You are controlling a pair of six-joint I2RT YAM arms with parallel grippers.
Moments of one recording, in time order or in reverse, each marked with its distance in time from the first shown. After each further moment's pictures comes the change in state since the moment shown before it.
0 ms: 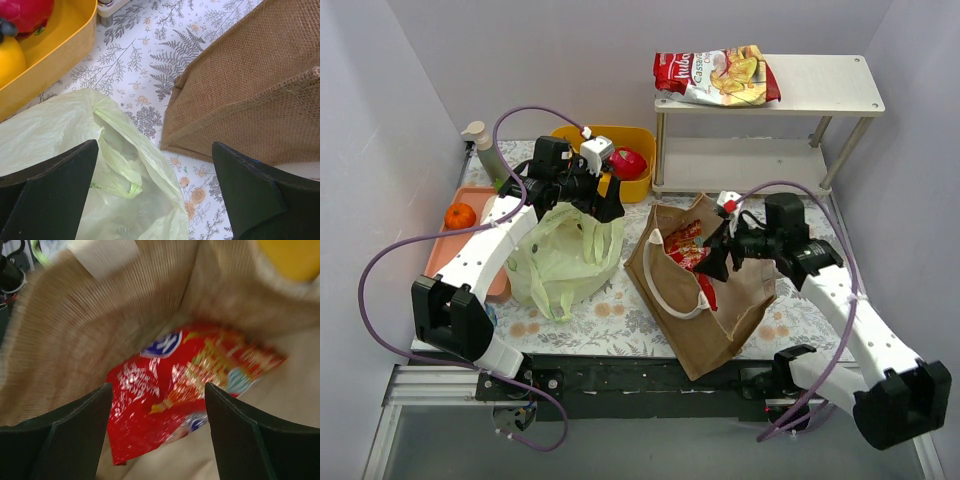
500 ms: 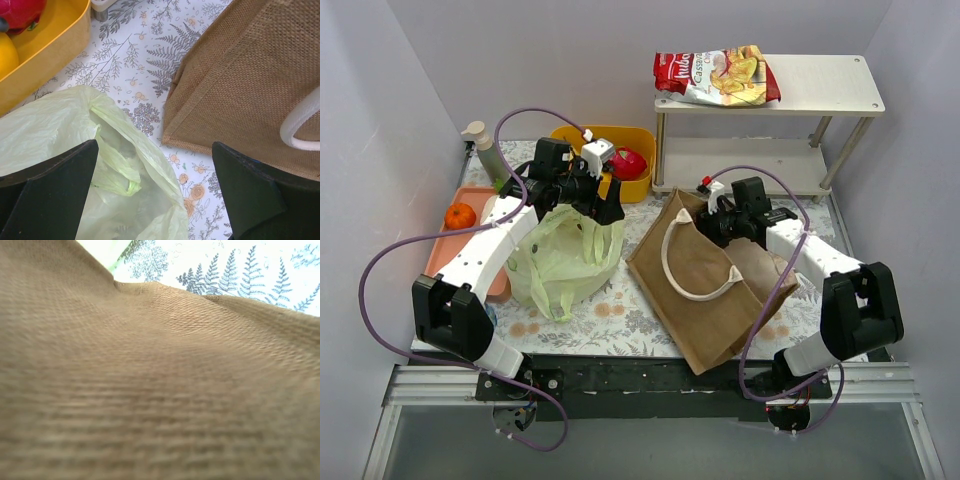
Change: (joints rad) left arm 0.000 0.000 -0.008 -0.008 0.014 0.011; right arm 0.000 0.486 0.105 0.045 0.182 0.304
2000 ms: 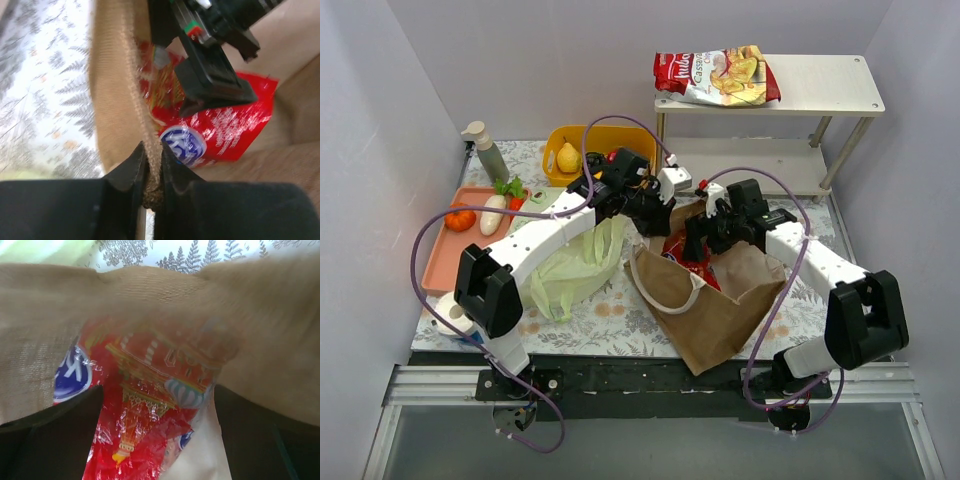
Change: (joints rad) left arm -0.333 0.239 0.209 -0.071 -0.005 0.098; right arm 0.041 -0.049 0.018 -0.087 0.156 -0.006
